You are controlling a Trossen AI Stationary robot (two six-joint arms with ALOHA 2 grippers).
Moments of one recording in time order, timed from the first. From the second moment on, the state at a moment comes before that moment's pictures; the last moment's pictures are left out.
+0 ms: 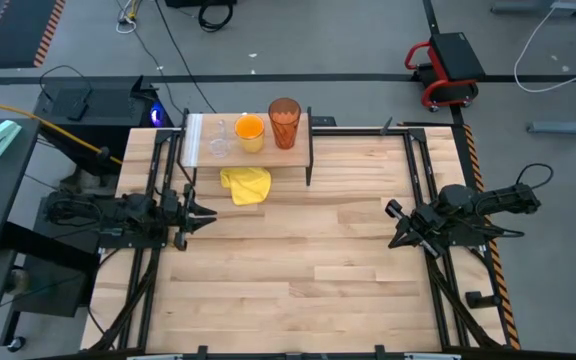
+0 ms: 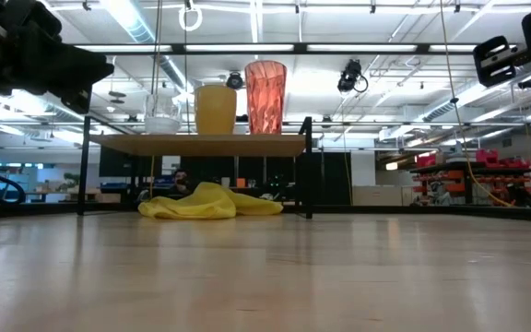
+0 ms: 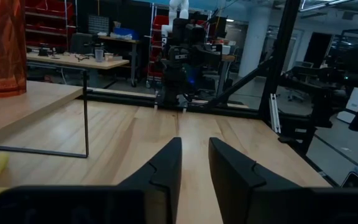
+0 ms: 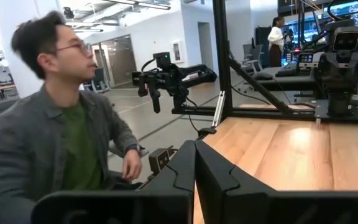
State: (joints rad) left arm -0.18 0.01 0.01 0.05 -0.20 -0.12; right arm 0.19 0.00 0.08 -0.01 -0.41 0.16
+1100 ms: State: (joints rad) left arm -0.18 0.01 0.01 0.05 -0.20 -0.12; right arm 0.19 0.00 0.08 -0.01 -0.41 0.16
